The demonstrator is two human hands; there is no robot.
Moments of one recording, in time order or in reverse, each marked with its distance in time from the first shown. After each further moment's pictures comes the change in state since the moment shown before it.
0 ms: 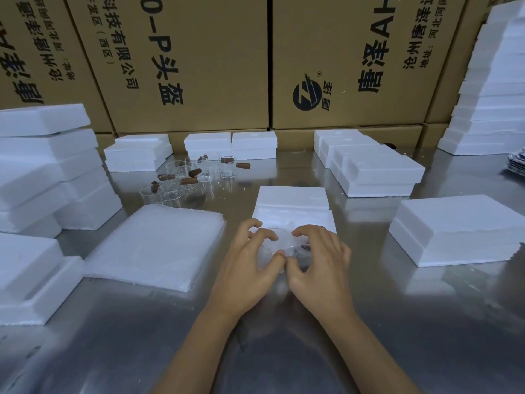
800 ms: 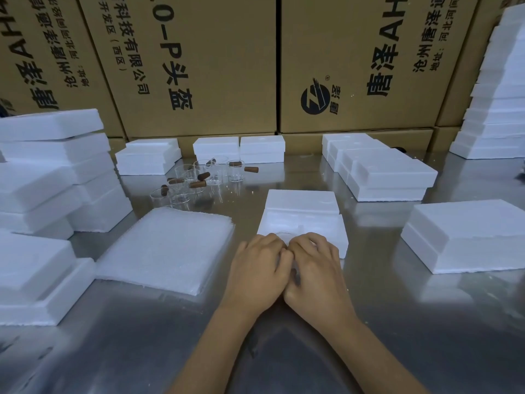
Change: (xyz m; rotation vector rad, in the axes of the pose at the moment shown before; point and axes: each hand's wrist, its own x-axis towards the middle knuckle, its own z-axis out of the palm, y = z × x) left_hand 0.009 0.010 0.002 0.384 -0.057 0.043; right_hand -0.001 -0.006 0.011 -0.196 -0.189 -0.230
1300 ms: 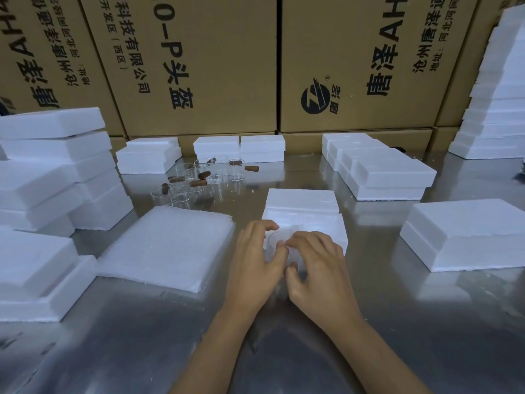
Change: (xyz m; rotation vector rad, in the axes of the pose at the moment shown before) left_hand -0.003 -0.004 0.006 -0.434 0.220 -0.117; right_hand -0.003 -0.003 -0.013 0.090 0.003 0.028
